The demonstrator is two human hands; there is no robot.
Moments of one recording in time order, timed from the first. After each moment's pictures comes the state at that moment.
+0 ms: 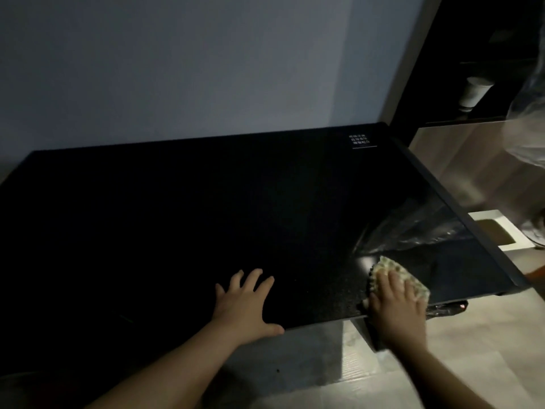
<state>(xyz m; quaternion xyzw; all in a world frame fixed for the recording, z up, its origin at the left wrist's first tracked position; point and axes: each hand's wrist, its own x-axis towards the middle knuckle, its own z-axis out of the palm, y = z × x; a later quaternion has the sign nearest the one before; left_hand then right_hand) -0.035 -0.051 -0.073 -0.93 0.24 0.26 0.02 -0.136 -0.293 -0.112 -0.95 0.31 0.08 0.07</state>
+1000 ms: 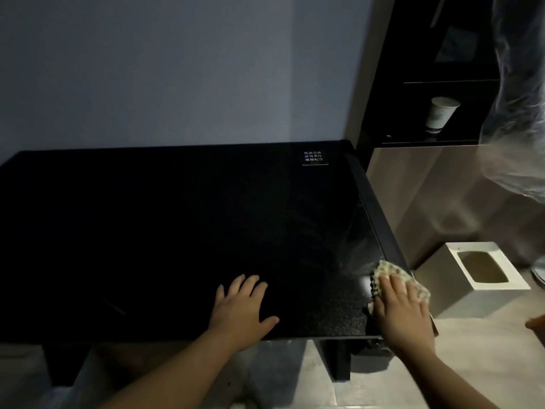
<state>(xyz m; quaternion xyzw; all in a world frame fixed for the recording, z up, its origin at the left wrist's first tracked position) -0.090 -0.271 -0.066 -0.96 0.17 0.22 -0.02 -0.155 -0.541 -0.112 -0.97 0.24 0.07 0.06</state>
